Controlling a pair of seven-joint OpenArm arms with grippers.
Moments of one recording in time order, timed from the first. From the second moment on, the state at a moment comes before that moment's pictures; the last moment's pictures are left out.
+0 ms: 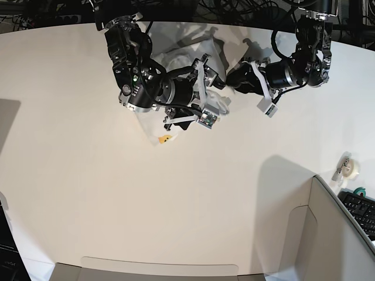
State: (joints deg) left arm 11.4 -22.7 -0.8 88.6 -50.7 -32.3 57.3; right arm 3.3 -2.7 -20.9 107.4 22.9 38.4 -76.2
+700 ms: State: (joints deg) left arm 11.8 -22.3 -4.8 89.7 -49.4 -31.9 58.5; right arm 6.8 1.6 -4.7 107.6 28.2 38.4 -76.0
